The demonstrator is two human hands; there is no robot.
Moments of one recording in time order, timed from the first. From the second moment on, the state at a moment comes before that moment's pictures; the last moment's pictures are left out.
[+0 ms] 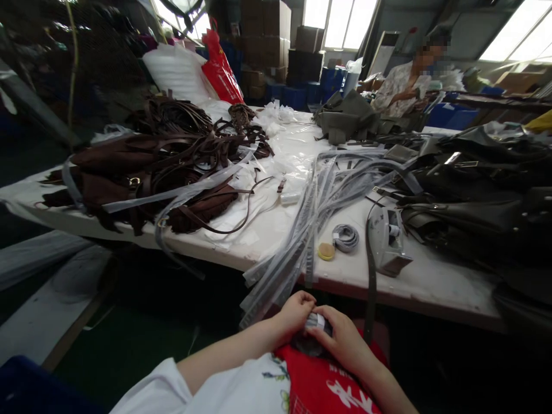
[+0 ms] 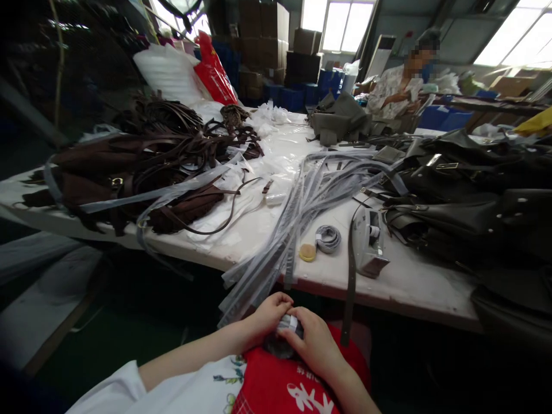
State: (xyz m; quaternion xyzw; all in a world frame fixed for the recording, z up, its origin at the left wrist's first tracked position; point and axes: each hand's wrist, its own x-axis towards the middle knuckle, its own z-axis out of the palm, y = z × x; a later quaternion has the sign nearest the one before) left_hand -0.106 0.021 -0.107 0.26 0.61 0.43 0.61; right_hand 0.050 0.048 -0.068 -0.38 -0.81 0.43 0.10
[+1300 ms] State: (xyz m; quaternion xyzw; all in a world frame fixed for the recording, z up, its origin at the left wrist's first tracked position) left_hand -0.106 0.010 -0.103 0.27 0.50 0.36 0.74; right_hand 0.115 0.014 -0.125 -0.42 -0.57 0.66 0.26
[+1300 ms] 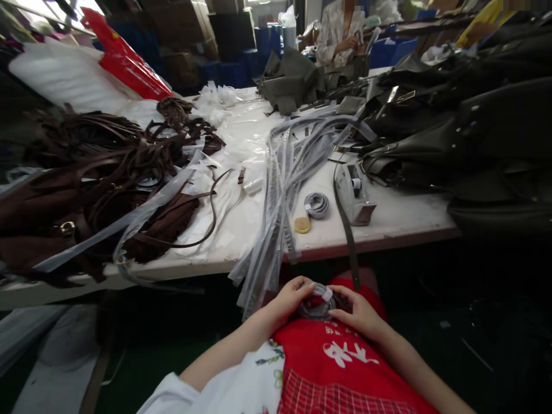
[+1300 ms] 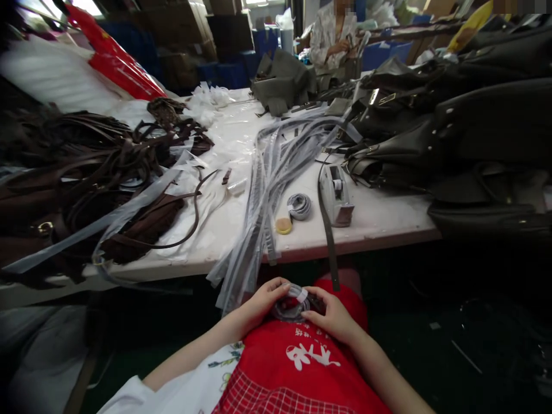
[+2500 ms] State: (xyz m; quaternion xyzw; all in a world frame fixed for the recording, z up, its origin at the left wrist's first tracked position) left_hand -0.076 0.023 -0.067 0.64 0.57 0.21 0.47; right_hand 0.108 -0.009 -0.086 -0.56 -0.65 0.39 0.33
